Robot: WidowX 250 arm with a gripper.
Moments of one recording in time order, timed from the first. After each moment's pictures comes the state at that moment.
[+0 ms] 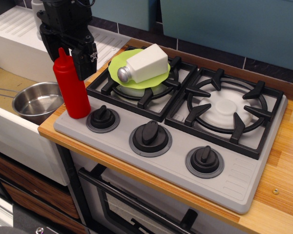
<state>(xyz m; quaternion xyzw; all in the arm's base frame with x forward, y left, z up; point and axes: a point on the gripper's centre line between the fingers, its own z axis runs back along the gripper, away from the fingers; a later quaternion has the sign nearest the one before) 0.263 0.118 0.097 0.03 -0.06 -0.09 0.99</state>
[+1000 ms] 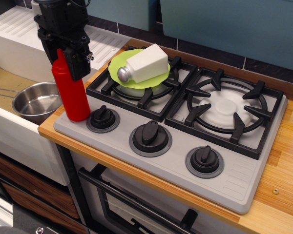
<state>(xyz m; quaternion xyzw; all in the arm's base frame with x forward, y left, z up) 0.258 0.118 0.094 0.01 -0.03 -0.09 1.00</state>
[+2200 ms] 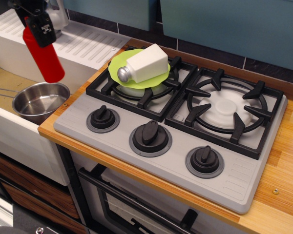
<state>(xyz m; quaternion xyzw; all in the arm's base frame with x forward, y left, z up) 0.287 0.199 0.108 0.03 -0.10 -0.20 0.97</state>
